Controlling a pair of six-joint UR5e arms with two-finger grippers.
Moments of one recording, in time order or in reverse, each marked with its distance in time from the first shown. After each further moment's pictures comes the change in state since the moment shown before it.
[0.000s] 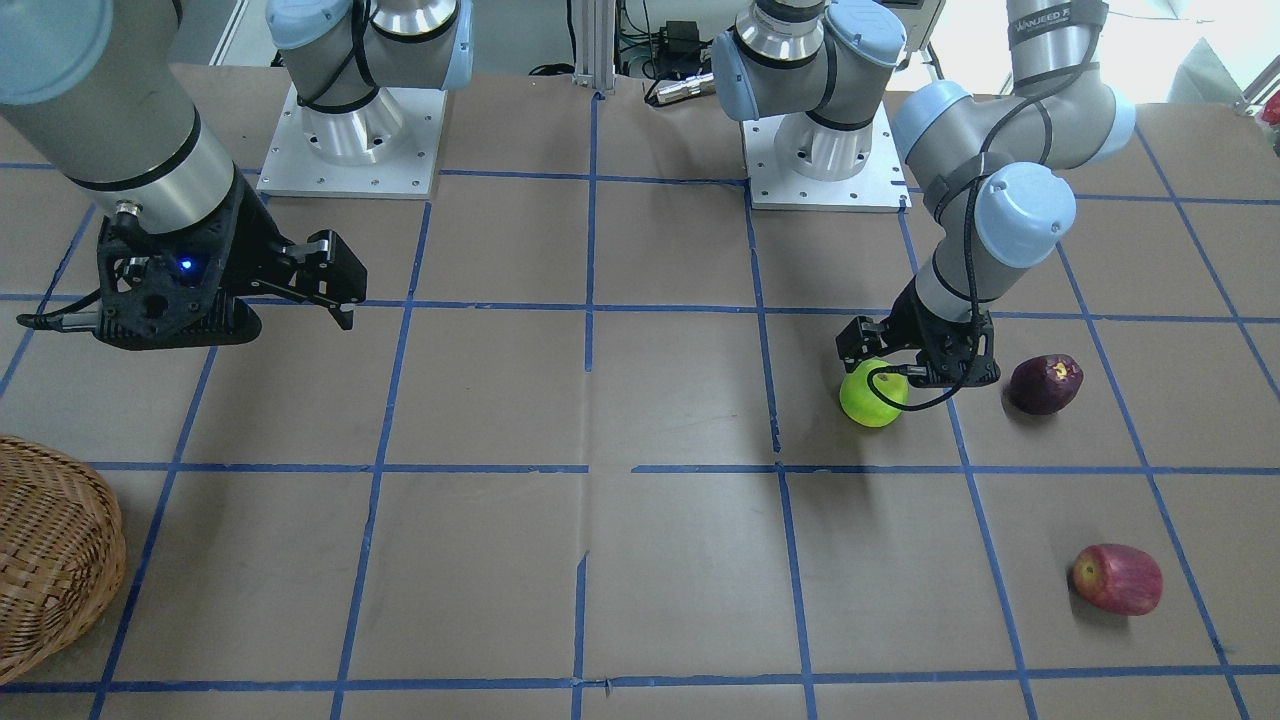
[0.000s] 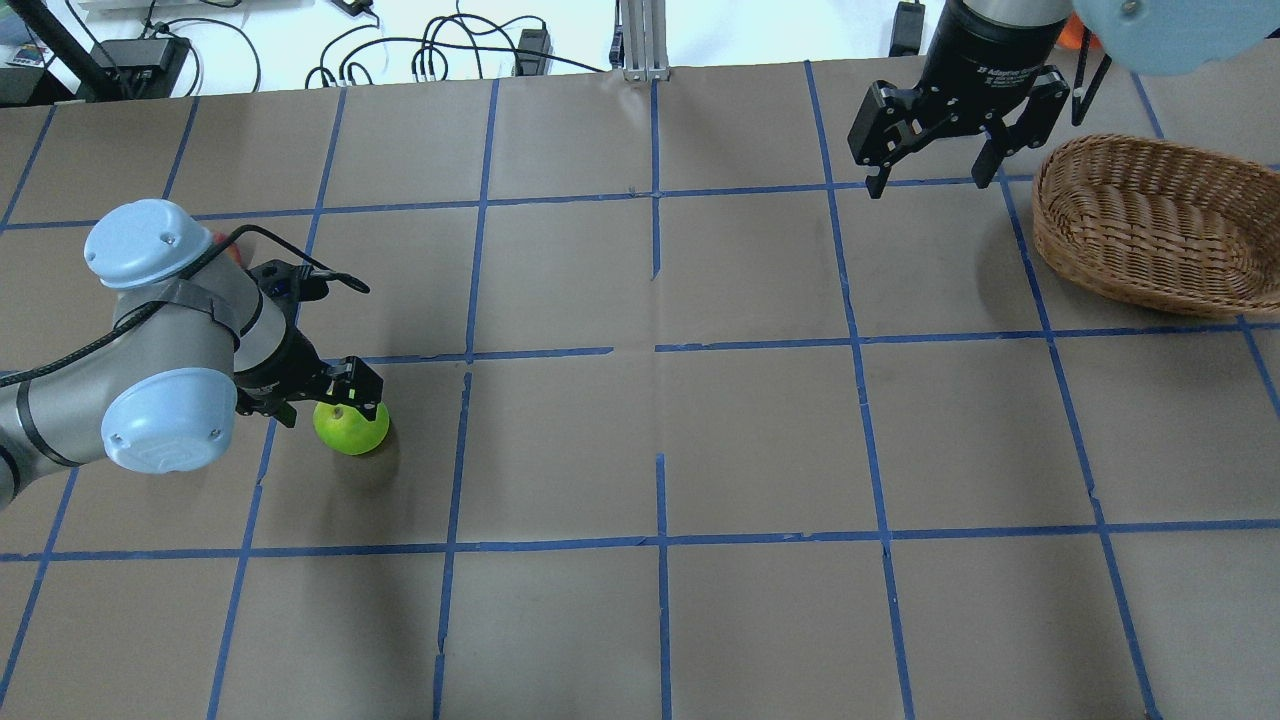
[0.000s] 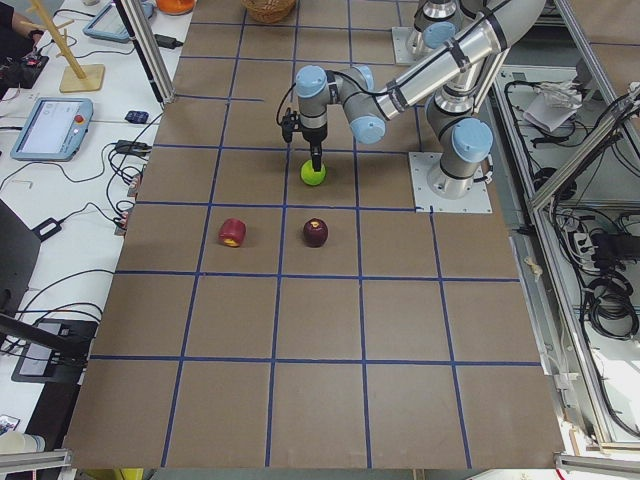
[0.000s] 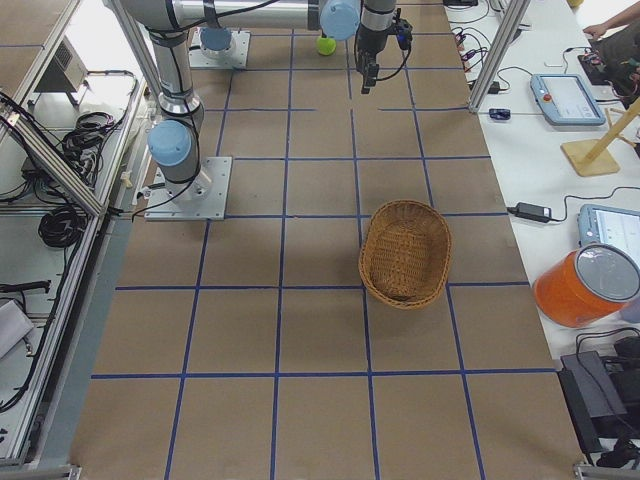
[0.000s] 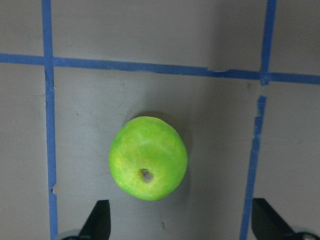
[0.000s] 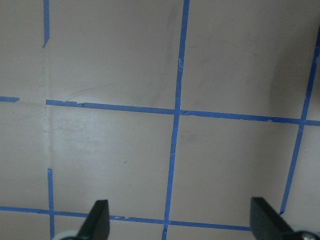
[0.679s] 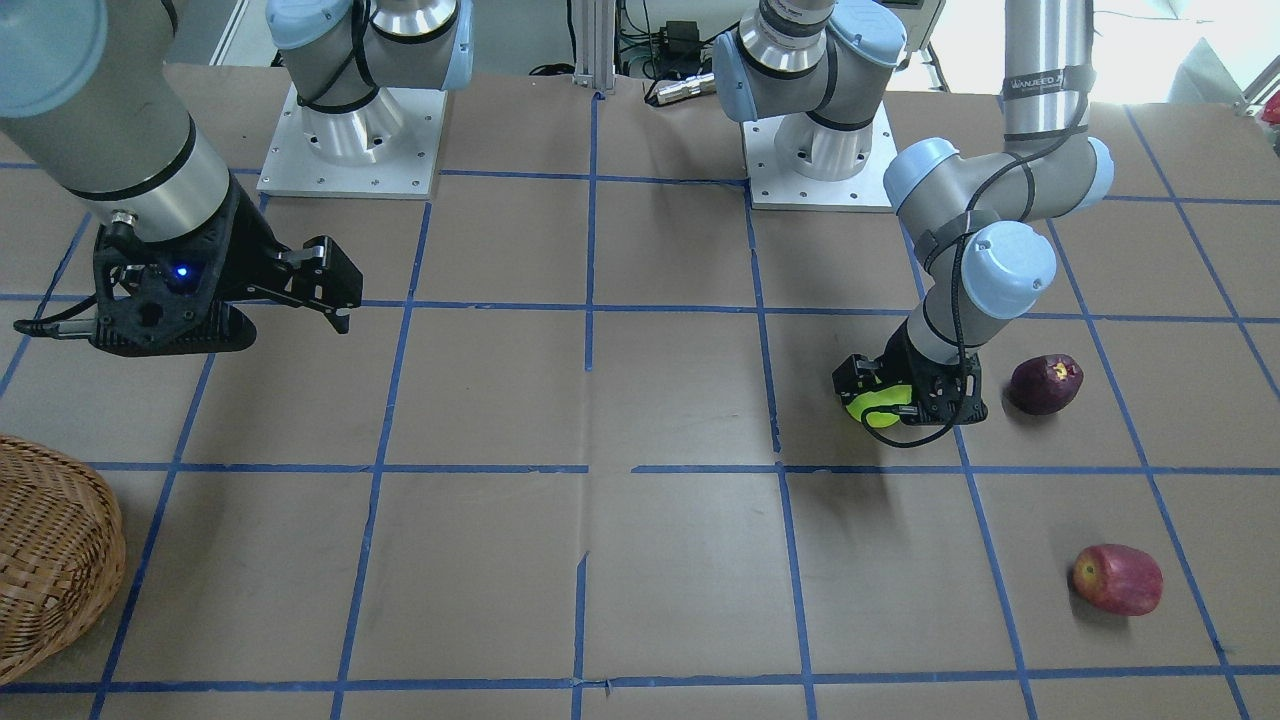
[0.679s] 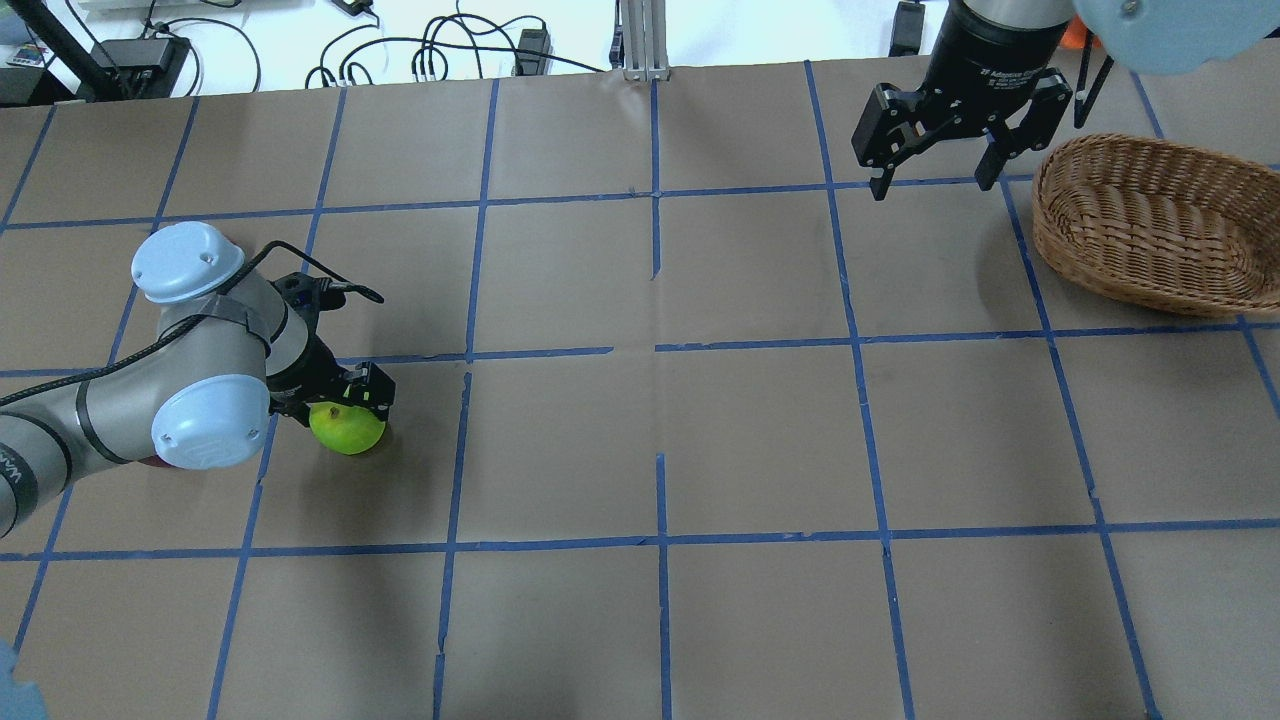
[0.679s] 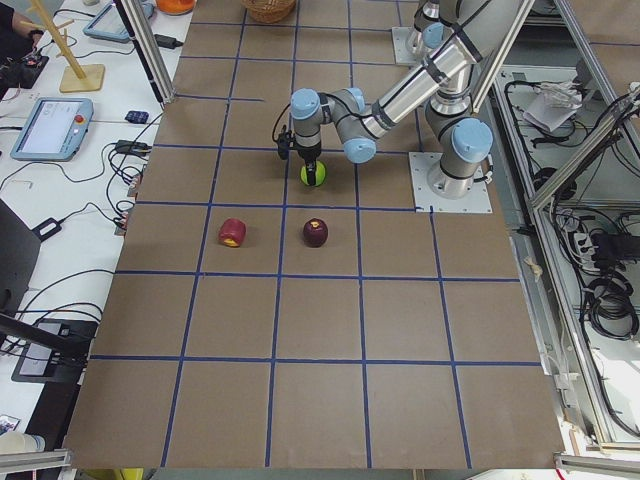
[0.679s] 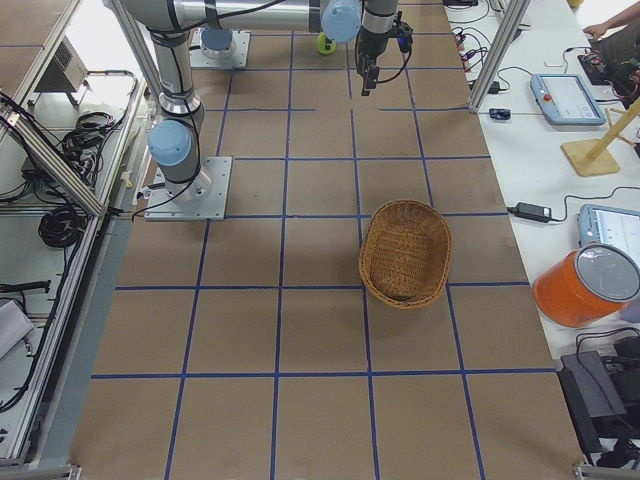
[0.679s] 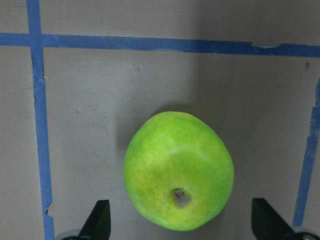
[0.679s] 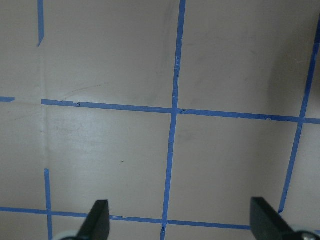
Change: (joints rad) left arm 0.002 -0.119 -0.004 0.130 0.006 0.006; right arm -0.007 0.006 0.001 0.002 -0.004 0.000
